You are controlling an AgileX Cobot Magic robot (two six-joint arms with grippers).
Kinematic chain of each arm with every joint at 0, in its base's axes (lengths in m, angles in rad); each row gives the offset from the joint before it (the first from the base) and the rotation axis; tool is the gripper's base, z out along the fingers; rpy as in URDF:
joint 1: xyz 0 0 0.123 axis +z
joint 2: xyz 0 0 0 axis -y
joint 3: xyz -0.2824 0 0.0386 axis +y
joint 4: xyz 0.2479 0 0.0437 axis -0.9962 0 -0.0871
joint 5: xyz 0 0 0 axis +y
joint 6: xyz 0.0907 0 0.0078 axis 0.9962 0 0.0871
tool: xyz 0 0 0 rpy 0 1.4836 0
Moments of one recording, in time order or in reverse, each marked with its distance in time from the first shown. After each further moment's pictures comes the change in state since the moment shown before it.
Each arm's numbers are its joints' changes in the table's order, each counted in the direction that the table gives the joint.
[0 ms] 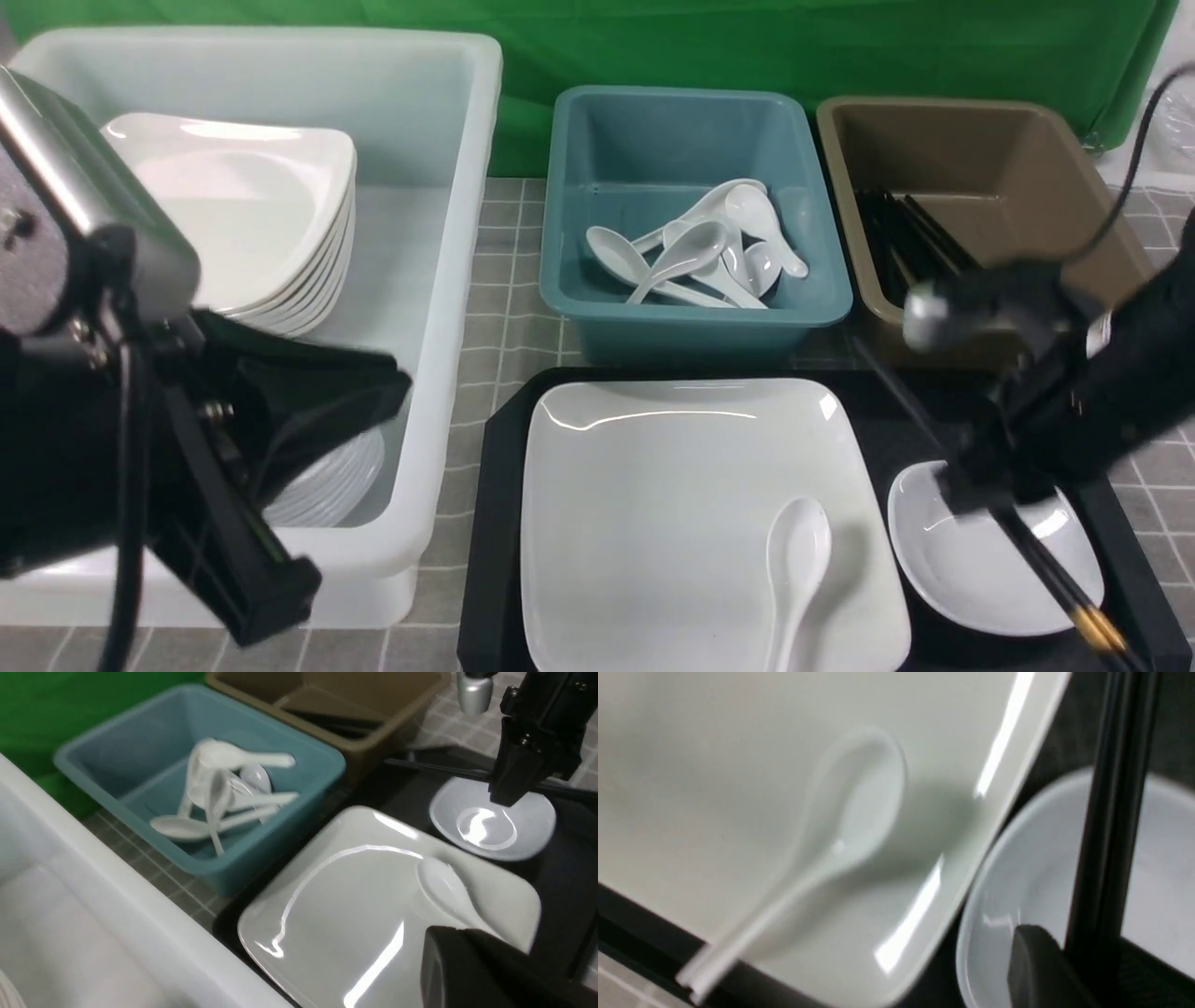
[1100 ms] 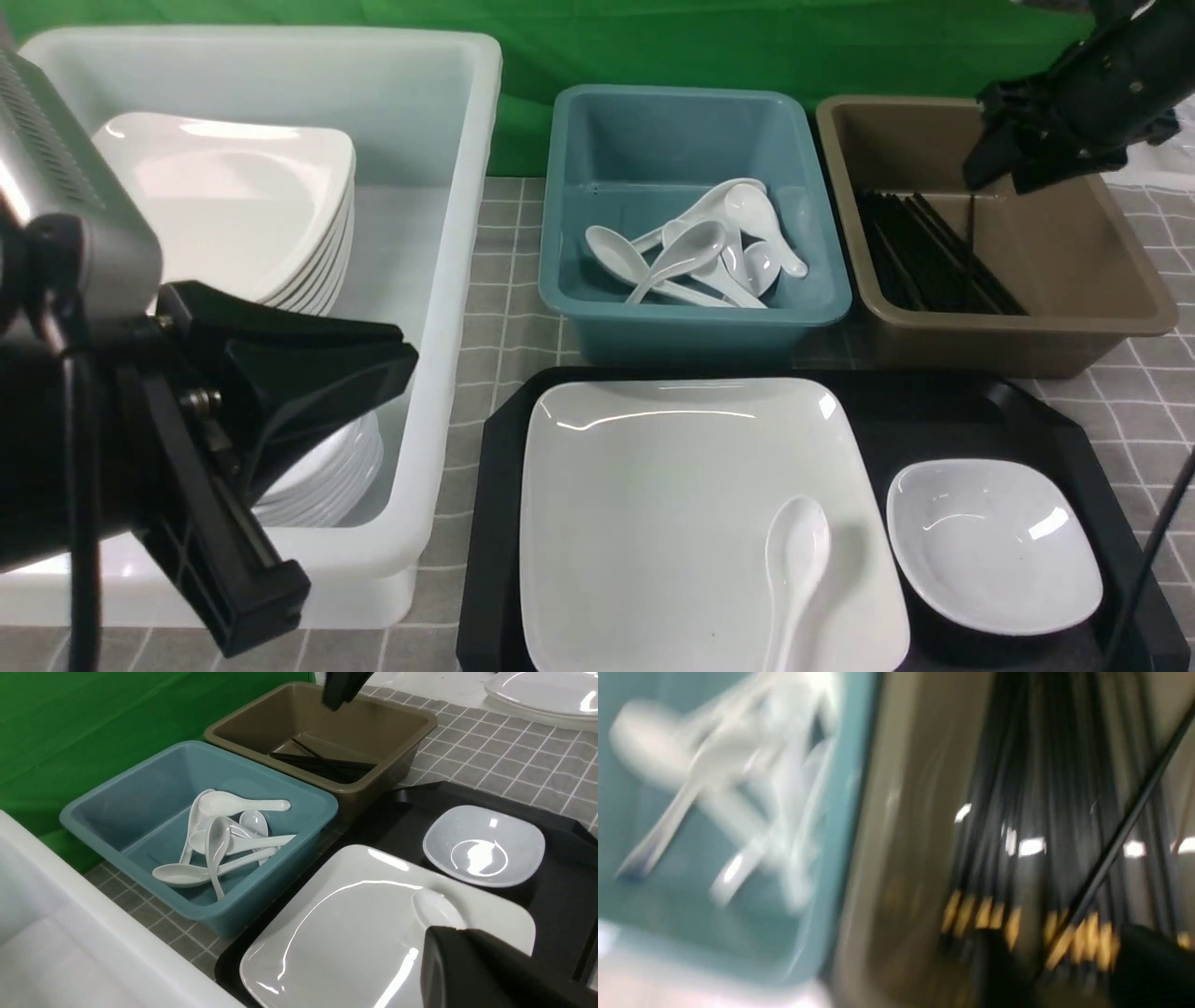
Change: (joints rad) right arm -0.279 -0.565 -0.987 -0.084 0.344 0.088; left arm 0.000 0.019 0.000 0.075 0.009 0.144
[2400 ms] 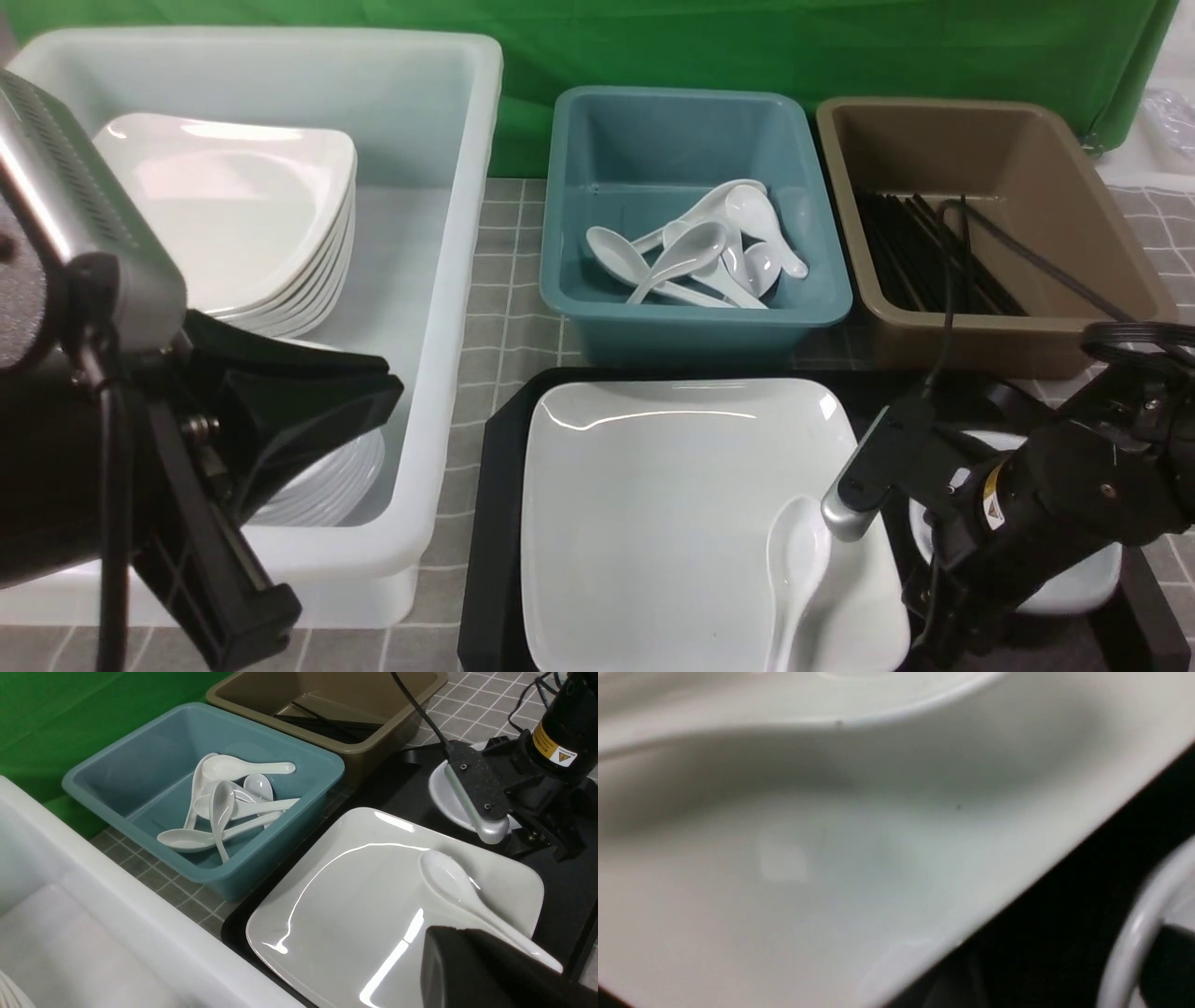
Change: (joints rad) right arm 0.482 0.448 1.299 0.567 -0.702 -0.029; left arm 0.000 0.000 0.000 -0.085 0.050 -0.079
